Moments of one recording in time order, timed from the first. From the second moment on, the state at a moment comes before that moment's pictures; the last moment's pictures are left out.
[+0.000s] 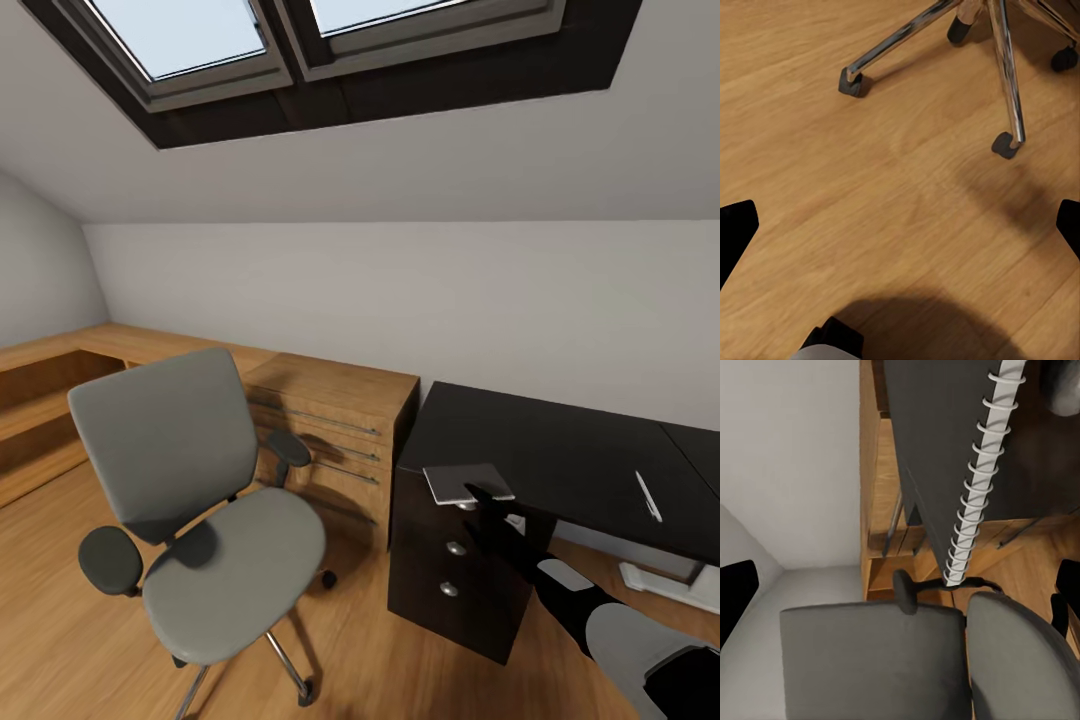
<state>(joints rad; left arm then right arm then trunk) 0.19 0.10 -0.07 -0.55 0.74 -0.43 -0.12 -0.79 -0.18 0.48 -0.15 -1.81 0.39 0.59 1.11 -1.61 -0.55</state>
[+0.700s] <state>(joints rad) 0.19 0.10 -0.07 -0.55 0.74 -0.43 -0.12 -0.79 -0.18 0.48 -0.15 -1.80 0.39 0.60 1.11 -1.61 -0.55</state>
